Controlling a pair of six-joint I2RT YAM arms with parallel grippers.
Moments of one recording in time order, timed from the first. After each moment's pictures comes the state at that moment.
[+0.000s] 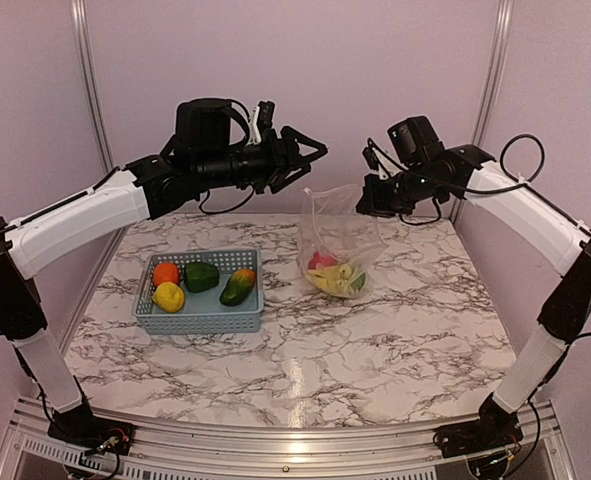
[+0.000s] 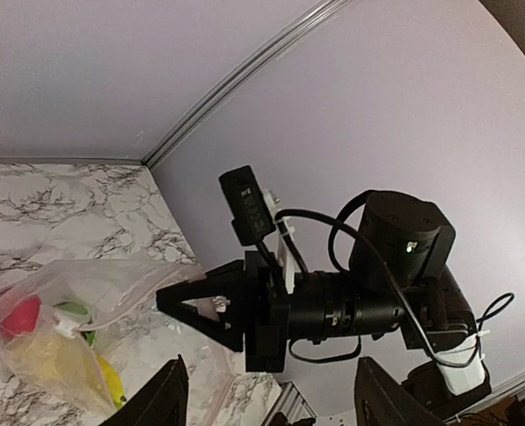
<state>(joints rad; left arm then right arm) -0.83 1.76 1.76 -0.09 0.27 -0.88 0.57 1.66 1.74 -0.83 -0.10 0.36</state>
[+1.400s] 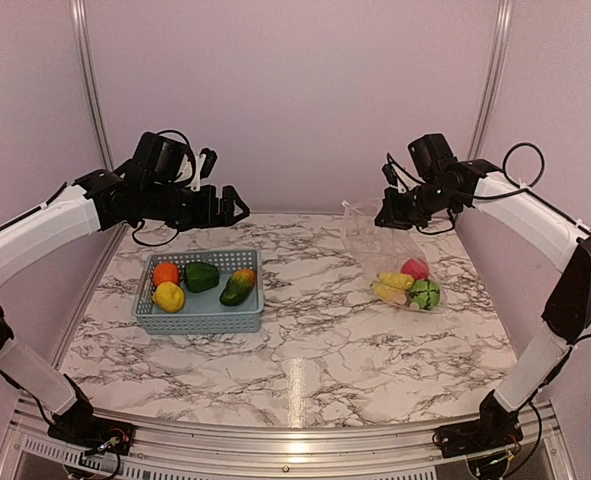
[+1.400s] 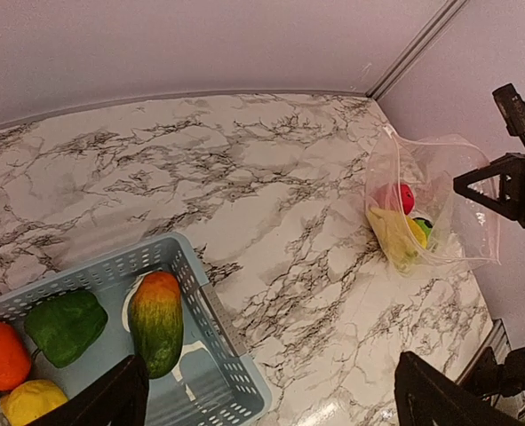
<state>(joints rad) -0.65 1.49 1.45 -0.56 0.08 -0.44 0.42 1.64 1.60 -0.80 -0.23 0.32</state>
